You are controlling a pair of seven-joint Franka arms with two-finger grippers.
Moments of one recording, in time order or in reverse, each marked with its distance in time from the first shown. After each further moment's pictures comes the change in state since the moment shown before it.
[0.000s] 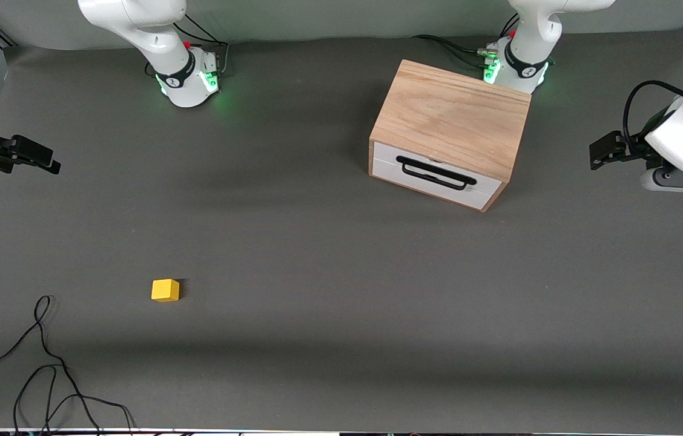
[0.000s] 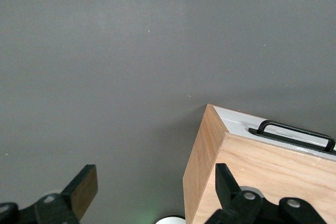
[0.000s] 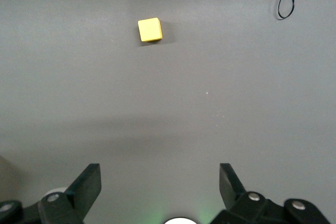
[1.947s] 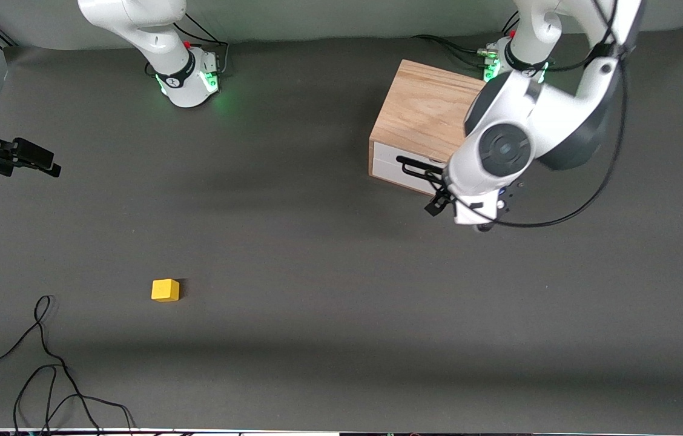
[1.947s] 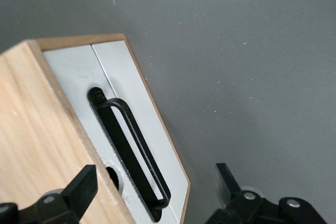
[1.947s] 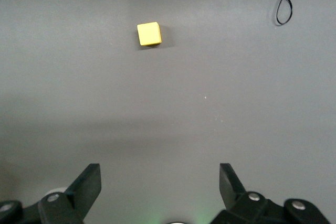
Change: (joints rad) left arm -0.286 0.333 -0.153 -0.041 -0.100 0.193 -1.356; right arm 0.002 0.002 0.002 -0.009 -0.009 0.028 -0.018
